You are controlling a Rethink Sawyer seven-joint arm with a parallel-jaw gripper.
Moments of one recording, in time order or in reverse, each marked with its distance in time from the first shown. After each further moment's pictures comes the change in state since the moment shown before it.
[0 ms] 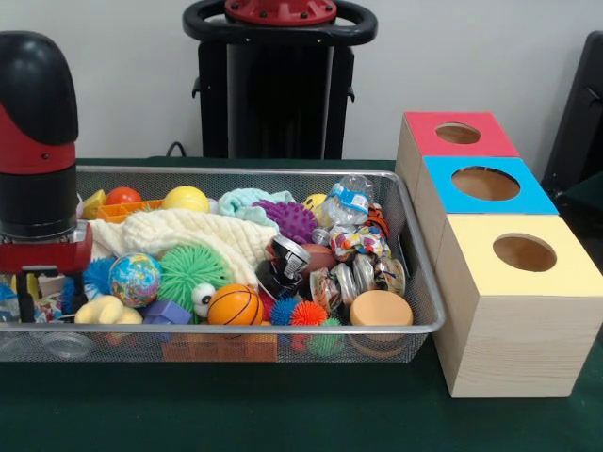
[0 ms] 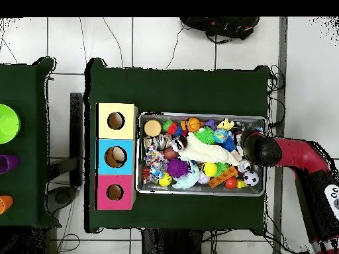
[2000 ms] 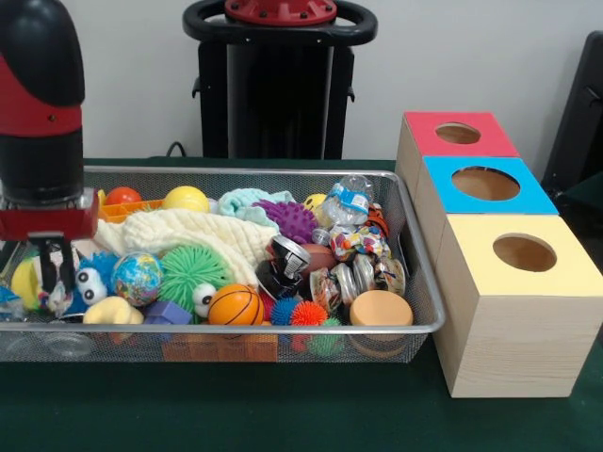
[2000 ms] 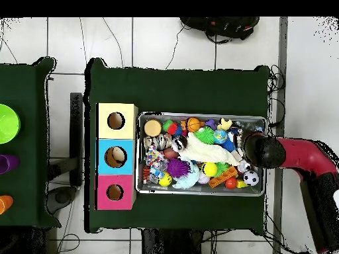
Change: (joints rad) arm 0.015 -0.136 0.000 0.098 0.077 0.059 0.000
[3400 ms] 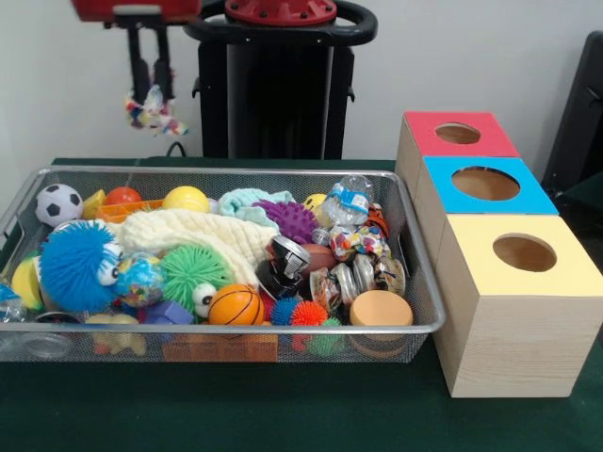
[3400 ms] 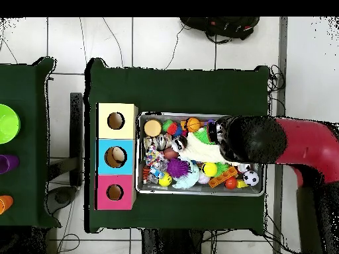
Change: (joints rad) arm 0.182 -0.458 0.000 0.151 0.403 0.270 0.000
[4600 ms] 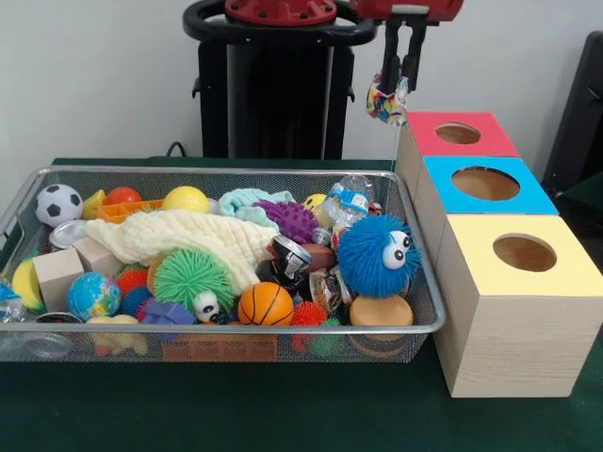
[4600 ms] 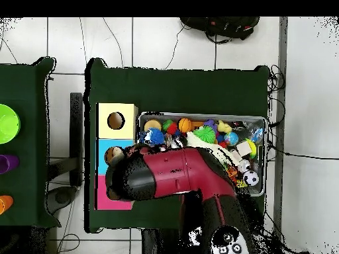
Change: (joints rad) arm 0.463 -0.106 -0.260 0.221 0.091 -0.253 0.301
